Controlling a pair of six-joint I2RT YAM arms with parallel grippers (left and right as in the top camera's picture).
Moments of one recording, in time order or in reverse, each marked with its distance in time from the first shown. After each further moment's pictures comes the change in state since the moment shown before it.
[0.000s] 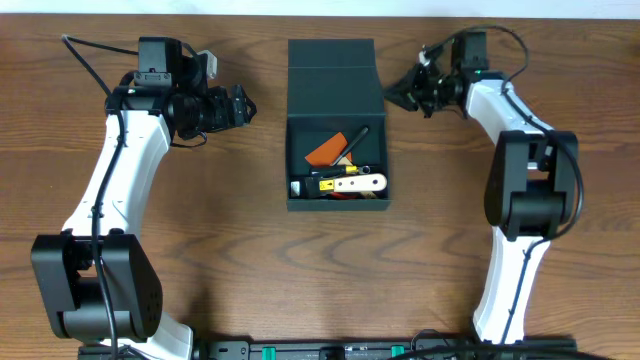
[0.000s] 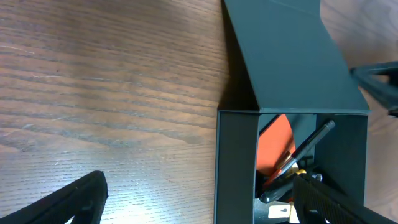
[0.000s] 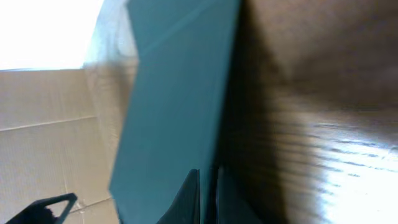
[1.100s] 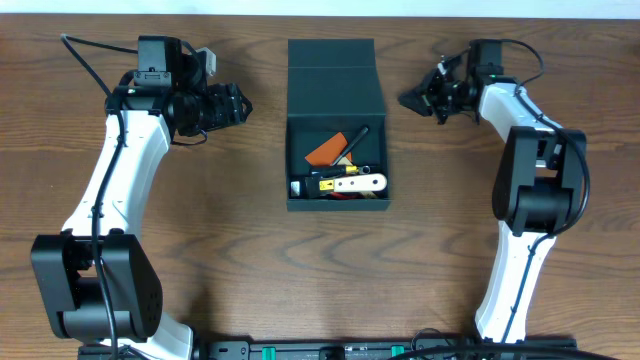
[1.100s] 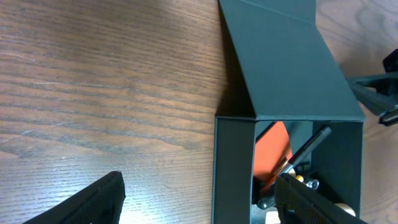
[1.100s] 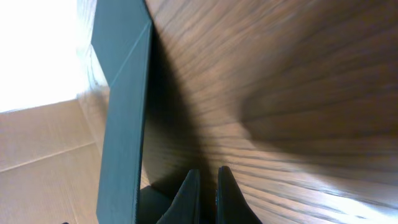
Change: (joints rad) left arm 0.000 0.000 0.000 0.024 0.000 -0.019; right arm -0.060 0.034 0.000 -0.019 0.039 0.064
